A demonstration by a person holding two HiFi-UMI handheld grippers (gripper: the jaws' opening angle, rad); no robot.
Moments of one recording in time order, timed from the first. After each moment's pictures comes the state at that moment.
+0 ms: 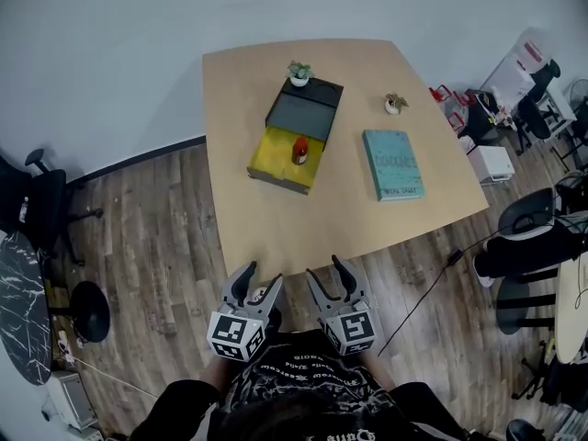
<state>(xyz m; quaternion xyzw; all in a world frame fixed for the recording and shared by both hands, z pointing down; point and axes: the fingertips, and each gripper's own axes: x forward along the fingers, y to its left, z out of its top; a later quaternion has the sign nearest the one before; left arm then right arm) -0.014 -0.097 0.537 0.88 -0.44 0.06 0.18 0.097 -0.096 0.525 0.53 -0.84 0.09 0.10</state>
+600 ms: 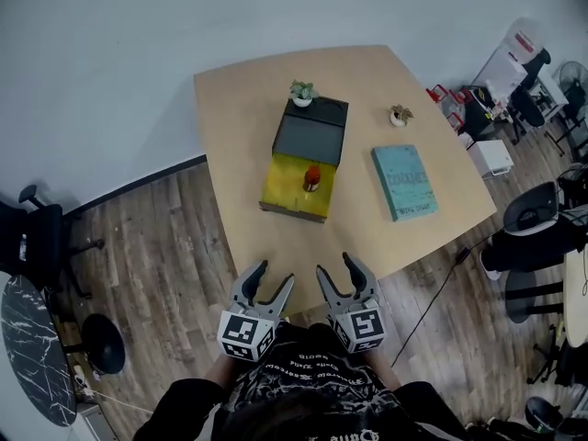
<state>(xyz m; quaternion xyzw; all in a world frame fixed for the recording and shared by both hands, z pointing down) -0.036 -0.204 0.529 0.90 -0.39 0.07 0.16 0.075 -0.199 0.517 0.58 -0.80 0.09 0.09</state>
